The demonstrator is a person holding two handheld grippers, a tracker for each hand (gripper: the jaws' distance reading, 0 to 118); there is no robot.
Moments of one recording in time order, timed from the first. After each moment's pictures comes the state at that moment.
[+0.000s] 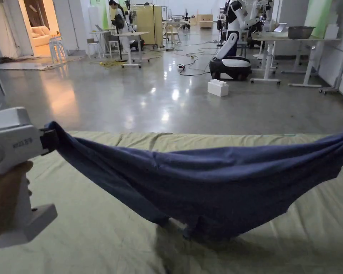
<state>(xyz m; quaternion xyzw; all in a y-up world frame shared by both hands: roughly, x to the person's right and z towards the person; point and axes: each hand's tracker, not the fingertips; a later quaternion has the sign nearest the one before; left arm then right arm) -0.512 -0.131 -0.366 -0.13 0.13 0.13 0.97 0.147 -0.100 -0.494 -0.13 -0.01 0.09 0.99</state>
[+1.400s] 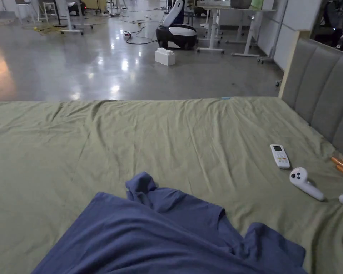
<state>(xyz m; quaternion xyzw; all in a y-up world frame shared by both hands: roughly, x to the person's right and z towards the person) -0.478 -0.395 -0.075 -0.33 0.16 0.19 0.91 0.255 -0.377 -0.199 -0.34 -0.02 -0.10 0.93</state>
